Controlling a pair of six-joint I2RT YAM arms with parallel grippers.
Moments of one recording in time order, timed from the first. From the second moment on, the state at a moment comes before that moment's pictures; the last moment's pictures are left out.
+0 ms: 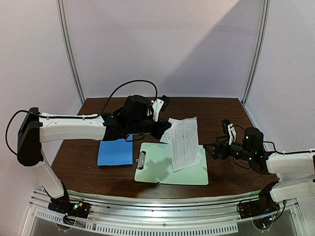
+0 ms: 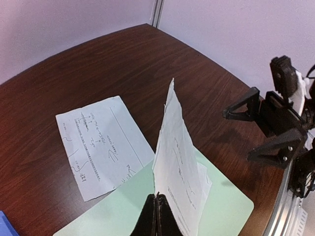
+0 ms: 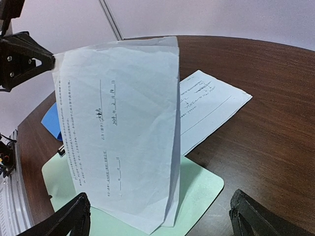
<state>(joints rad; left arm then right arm) -0.95 1.70 1.21 0.03 -0.01 -0.23 0.49 1.13 0.28 0.52 -0.32 0.24</state>
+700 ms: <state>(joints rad) -0.95 1.70 1.21 0.02 0.01 -0.10 0.30 1.83 0.59 1.05 -1.04 0.43</state>
